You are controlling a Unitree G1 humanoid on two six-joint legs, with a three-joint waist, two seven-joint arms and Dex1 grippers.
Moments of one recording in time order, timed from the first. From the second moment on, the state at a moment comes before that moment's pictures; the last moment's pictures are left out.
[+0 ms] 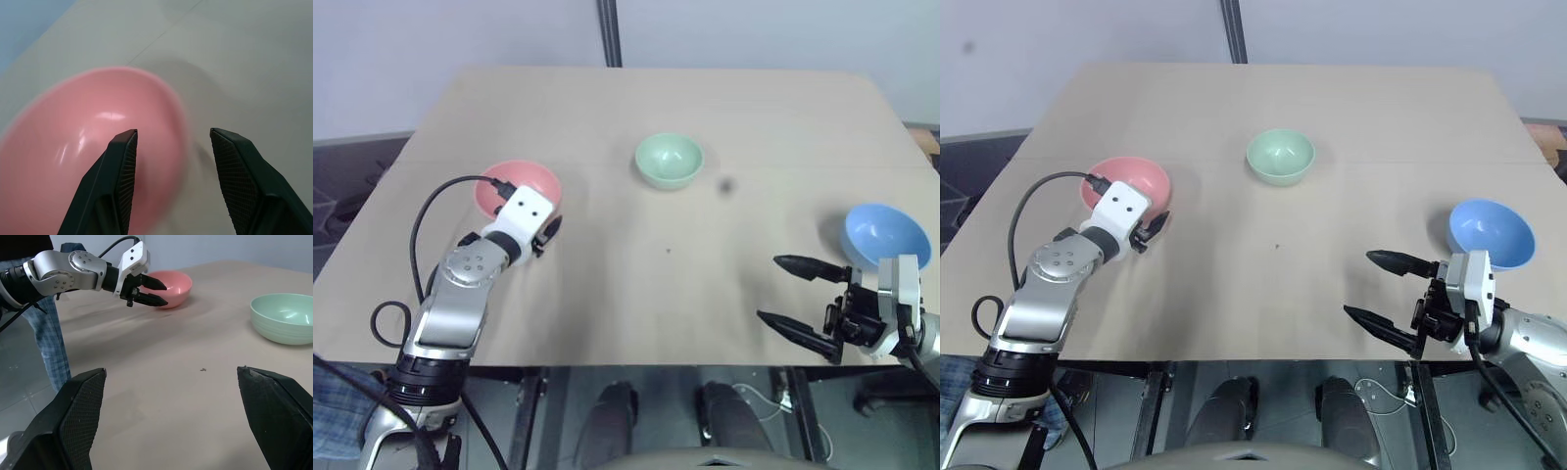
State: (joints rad) left arm -0.27 0.68 0.03 -0.19 0.04 0.49 -0.44; right arm 0.25 -0.72 -0.28 -0.61 0.75 0.30 0.97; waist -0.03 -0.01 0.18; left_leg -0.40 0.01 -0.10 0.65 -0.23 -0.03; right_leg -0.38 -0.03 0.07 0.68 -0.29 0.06
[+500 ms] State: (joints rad) left arm -0.23 0.68 0.03 -0.19 0.05 0.50 -0.47; right arm 0.24 -0.71 -0.28 -0.61 0.74 0.30 0.95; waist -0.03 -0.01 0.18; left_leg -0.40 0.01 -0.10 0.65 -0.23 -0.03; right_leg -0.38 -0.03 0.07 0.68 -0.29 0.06
